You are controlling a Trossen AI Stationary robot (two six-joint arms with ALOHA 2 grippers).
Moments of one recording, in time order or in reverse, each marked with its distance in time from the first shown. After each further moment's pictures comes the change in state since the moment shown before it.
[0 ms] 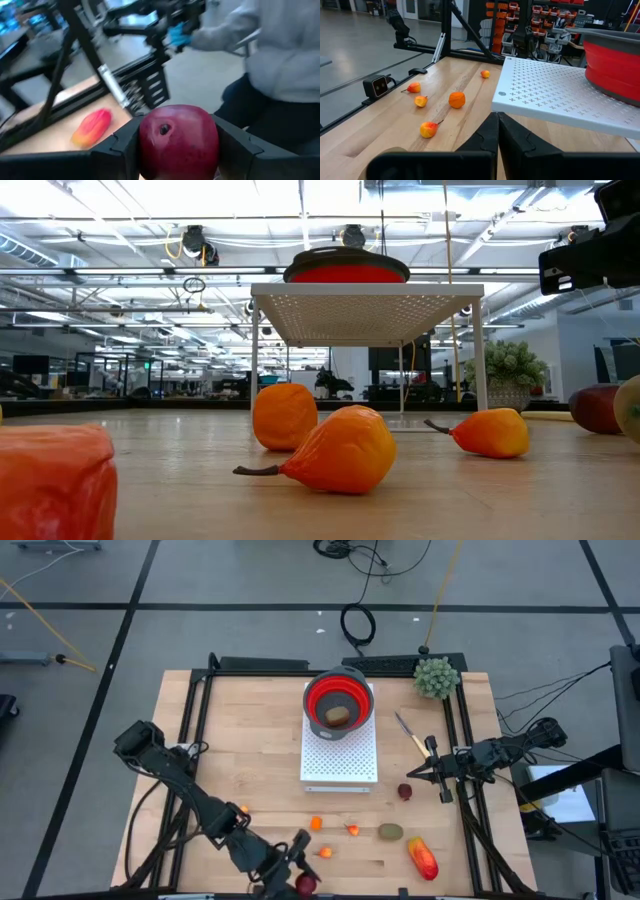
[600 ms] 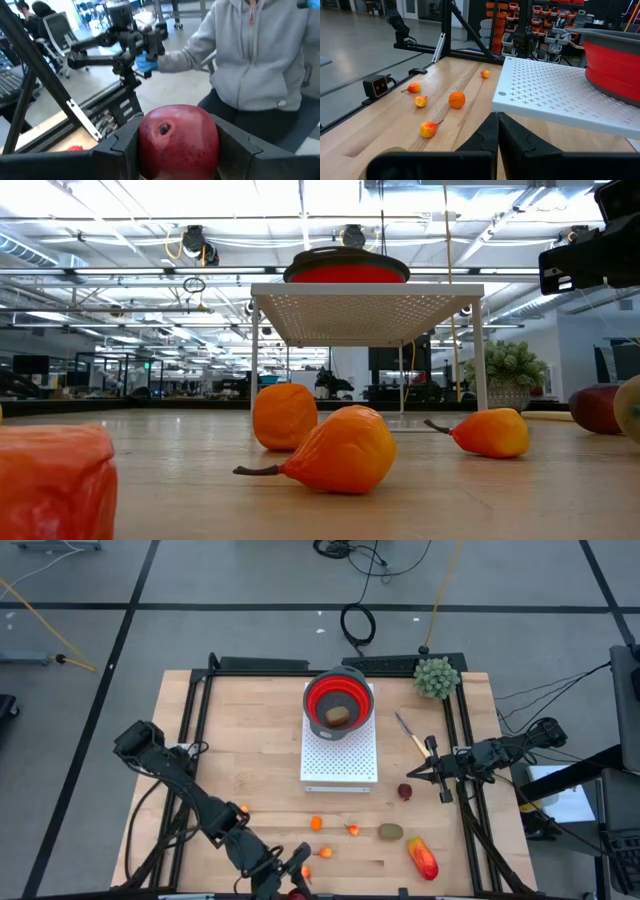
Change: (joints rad) left arm 0.000 0.000 0.000 0.095 0.178 0.061; right arm 0.000 0.000 0.000 0.000 0.000 0.000
